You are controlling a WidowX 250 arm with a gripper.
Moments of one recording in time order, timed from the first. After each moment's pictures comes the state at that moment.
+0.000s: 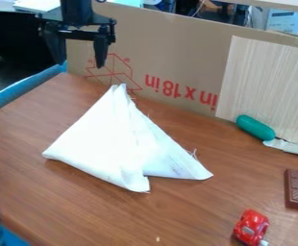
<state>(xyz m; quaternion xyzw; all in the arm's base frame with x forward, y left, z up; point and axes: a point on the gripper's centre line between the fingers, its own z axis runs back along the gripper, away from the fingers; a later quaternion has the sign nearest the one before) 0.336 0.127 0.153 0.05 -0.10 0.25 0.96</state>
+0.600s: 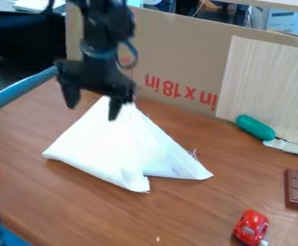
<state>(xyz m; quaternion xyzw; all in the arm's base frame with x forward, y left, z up) 0.298 0.063 0.109 0.15 -0.14 0.15 0.97</state>
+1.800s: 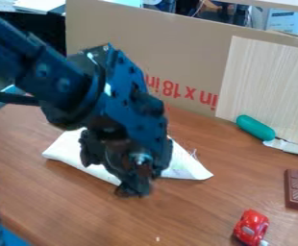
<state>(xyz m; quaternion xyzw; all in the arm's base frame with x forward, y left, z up) 0.252 0.005 0.051 0.28 -0.18 -0.03 0.94</state>
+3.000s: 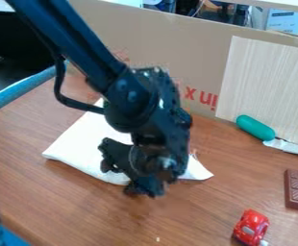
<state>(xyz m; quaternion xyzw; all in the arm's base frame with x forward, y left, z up) 0.285 0.016 0.016 0.30 -0.15 0.00 0.94</state>
